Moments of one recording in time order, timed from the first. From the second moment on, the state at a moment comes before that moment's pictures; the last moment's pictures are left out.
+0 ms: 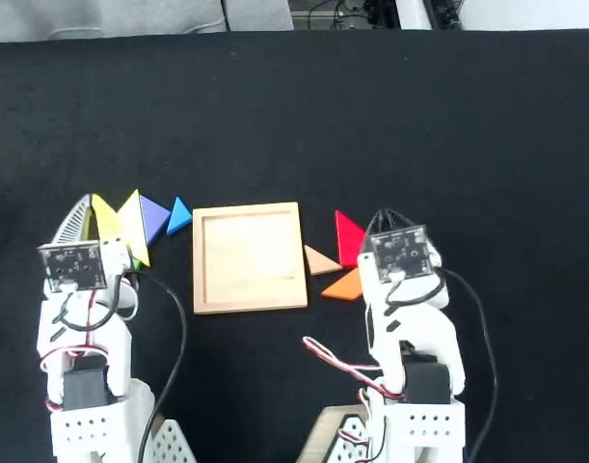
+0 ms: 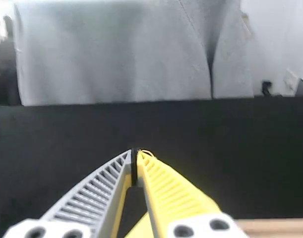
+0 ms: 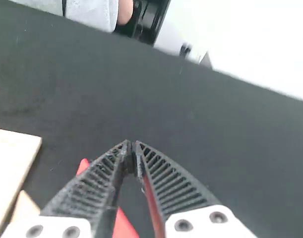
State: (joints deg) left arm -12.5 -104.0 96.3 24.0 -7.5; right arm 1.8 -103.5 96.7 32.2 19.7
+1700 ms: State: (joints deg) left arm -0.5 -84.6 96.8 13.6 -7.3; right arm -9.1 7.6 17.1 77.9 40.7
